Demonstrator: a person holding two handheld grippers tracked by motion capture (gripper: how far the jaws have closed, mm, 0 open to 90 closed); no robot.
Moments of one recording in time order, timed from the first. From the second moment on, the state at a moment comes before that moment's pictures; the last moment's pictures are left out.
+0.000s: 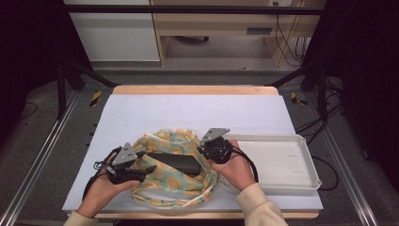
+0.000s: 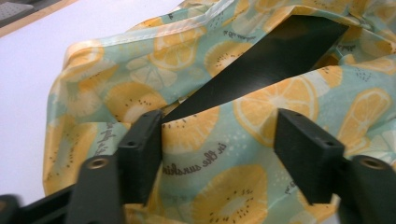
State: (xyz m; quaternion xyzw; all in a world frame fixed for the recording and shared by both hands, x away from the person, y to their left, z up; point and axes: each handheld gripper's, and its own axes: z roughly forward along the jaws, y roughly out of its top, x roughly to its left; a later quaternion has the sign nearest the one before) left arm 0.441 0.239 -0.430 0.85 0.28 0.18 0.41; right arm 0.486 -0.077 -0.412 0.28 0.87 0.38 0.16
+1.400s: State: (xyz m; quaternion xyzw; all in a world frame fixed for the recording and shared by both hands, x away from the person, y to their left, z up) left arm 0.413 0.264 -0.466 0.87 0.30 0.20 0.33; right arm 0.504 -0.072 -0.433 0.28 0.90 0.27 0.18
